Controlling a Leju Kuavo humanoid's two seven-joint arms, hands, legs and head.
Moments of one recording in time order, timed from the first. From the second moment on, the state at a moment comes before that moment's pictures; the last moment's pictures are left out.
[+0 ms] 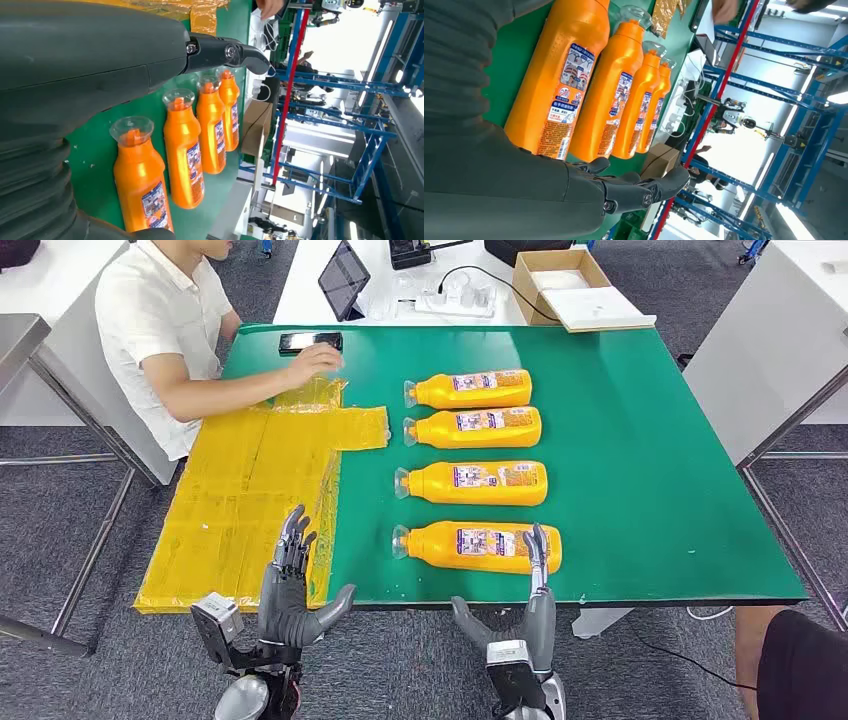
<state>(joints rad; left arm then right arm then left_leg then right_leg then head) 0.02 -0.22 -0.22 -1.35 0.06 0.02 -0.54 0.12 0.16 0.22 -1.37 0.28 -0.49 -0.63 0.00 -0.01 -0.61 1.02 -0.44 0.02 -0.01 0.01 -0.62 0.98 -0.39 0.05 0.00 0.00</state>
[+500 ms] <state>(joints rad) 0.00 -0.22 -0.23 -1.35 0.00 0.02 -0.54 0.06 0.04 0.21 -1.35 0.63 -0.47 -0.42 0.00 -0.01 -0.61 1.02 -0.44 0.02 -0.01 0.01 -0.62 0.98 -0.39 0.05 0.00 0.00</state>
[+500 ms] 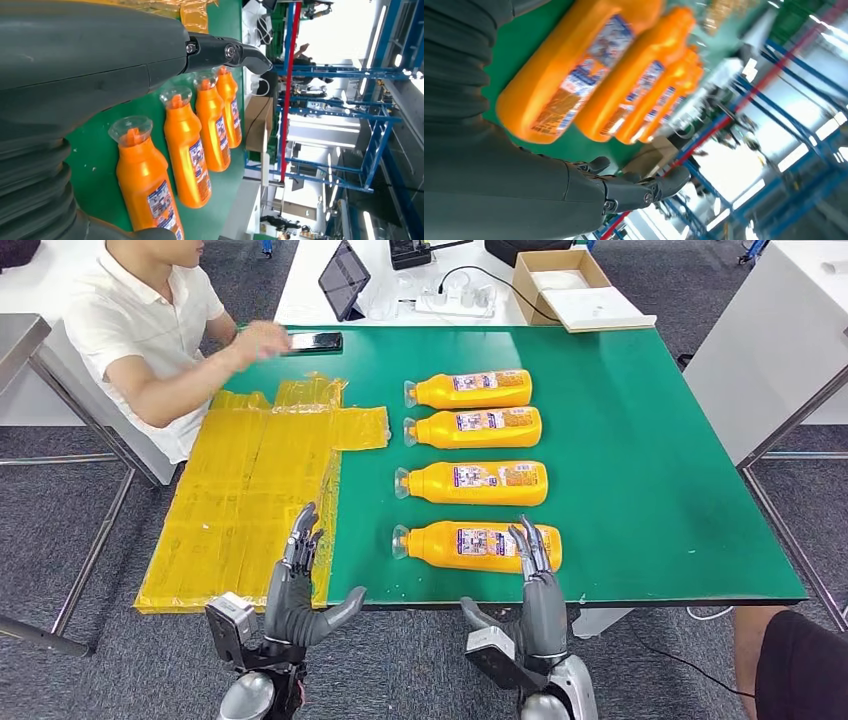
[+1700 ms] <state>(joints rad) -0.09 -0.22 -0.24 -1.26 0.04 -0.02 -0.55 -0.39 -0.12 0.29 -0.88 0.86 -0.28 -0.20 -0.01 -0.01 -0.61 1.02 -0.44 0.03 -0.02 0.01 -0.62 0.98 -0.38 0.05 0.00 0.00</state>
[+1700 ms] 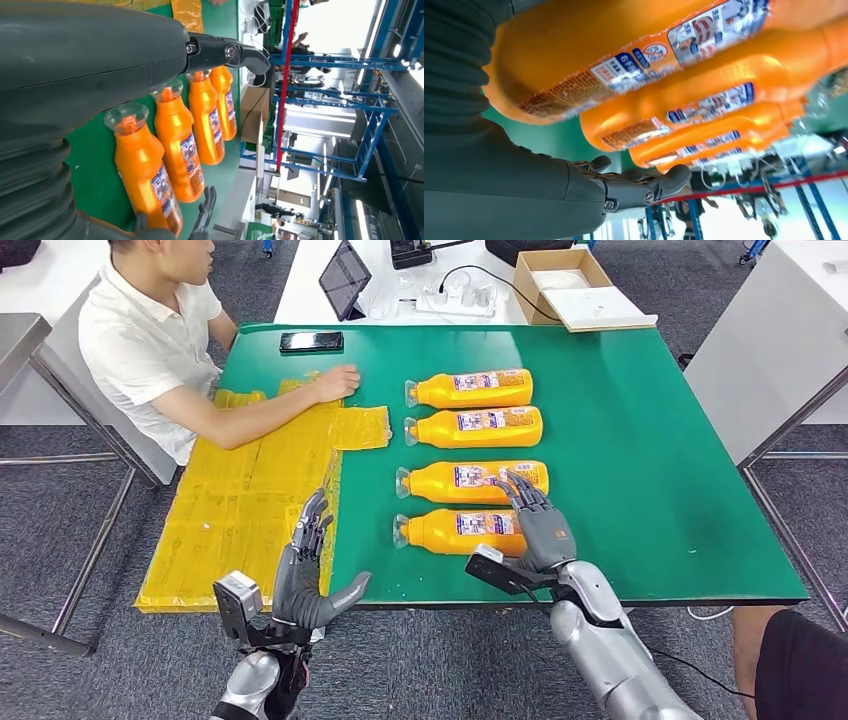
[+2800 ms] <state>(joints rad) -0.10 -0.22 -0.23 -1.23 0.04 -0.03 -0.56 -0.63 -0.15 0.53 -0.64 0.85 0.08 -0.11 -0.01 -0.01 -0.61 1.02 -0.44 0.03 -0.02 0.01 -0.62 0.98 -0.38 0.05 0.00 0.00</state>
